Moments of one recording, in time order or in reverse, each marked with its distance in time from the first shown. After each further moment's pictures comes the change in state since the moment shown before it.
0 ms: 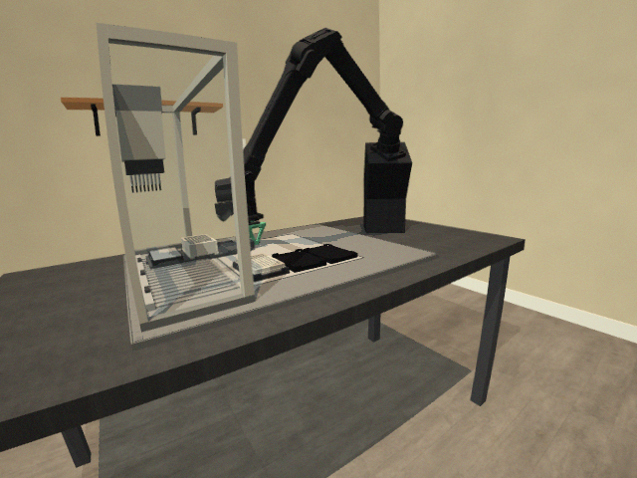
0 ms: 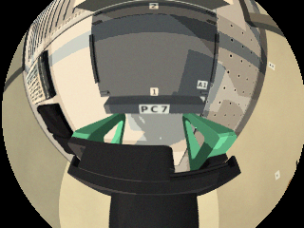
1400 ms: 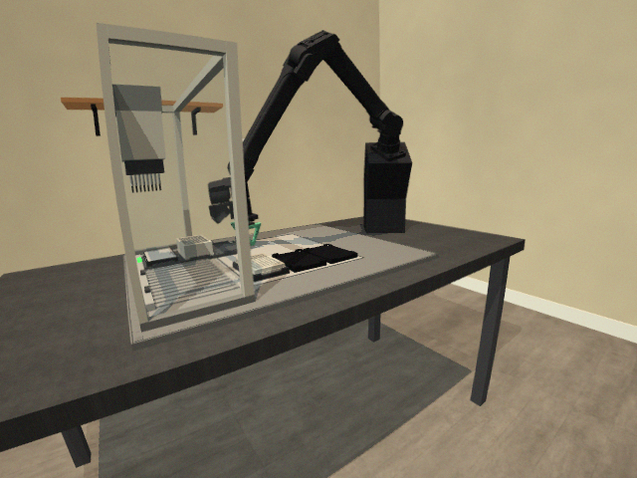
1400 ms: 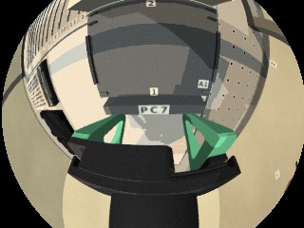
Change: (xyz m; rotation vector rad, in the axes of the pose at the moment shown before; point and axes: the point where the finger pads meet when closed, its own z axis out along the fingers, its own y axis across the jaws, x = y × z) arm -0.014 0.000 0.000 -0.011 0.041 0.022
